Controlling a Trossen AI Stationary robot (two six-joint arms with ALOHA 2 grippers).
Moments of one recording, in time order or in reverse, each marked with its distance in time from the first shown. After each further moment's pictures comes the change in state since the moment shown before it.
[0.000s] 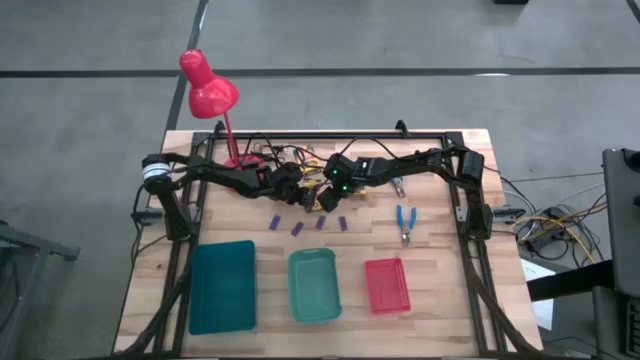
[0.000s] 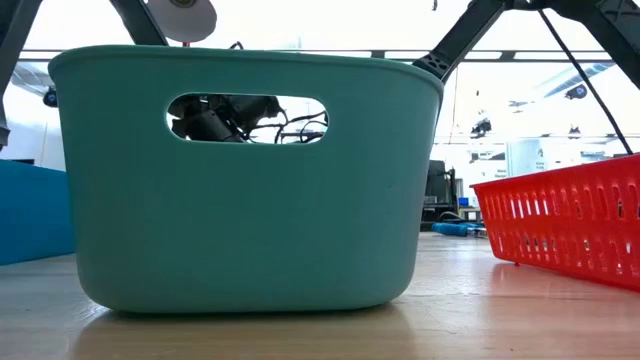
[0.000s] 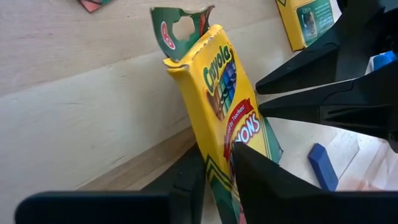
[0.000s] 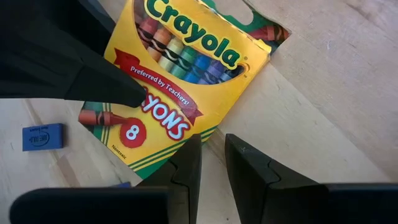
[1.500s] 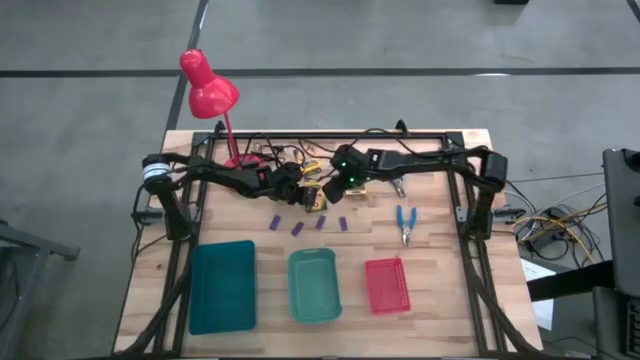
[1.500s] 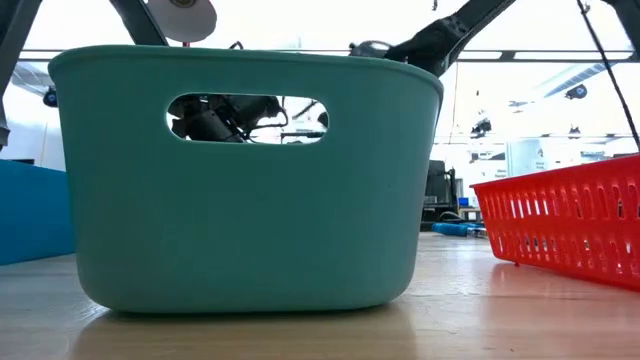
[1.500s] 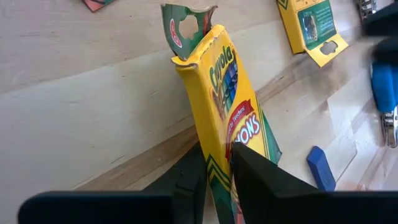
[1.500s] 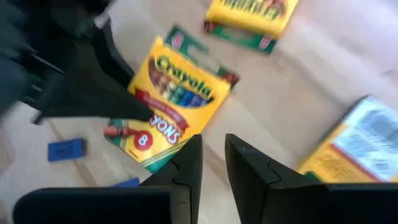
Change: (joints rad) left arm 0.000 -0.001 0.000 0.000 0.000 -0.019; right arm 0.006 -0.210 -0.008 -0.115 0.152 -0.003
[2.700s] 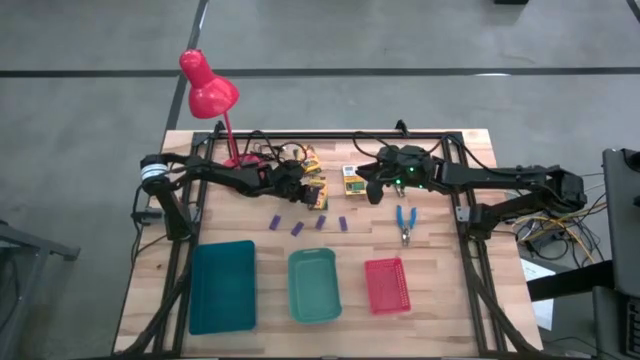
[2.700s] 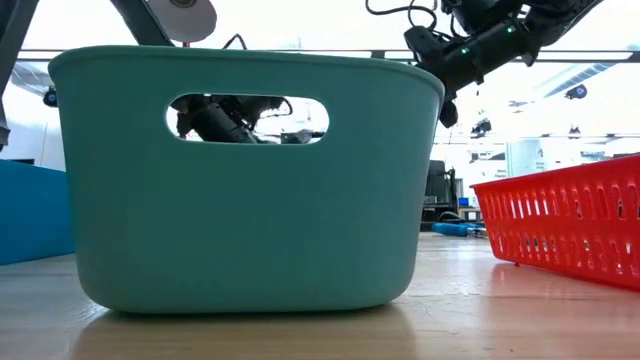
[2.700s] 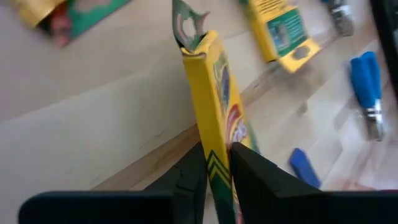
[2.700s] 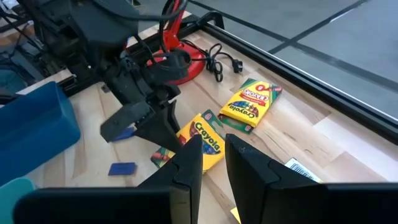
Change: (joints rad) left arm 0.000 -0.028 0.033 0.011 -0.005 0.083; right arm 0.026 -0.617 -0.500 0.378 0.077 -0.175
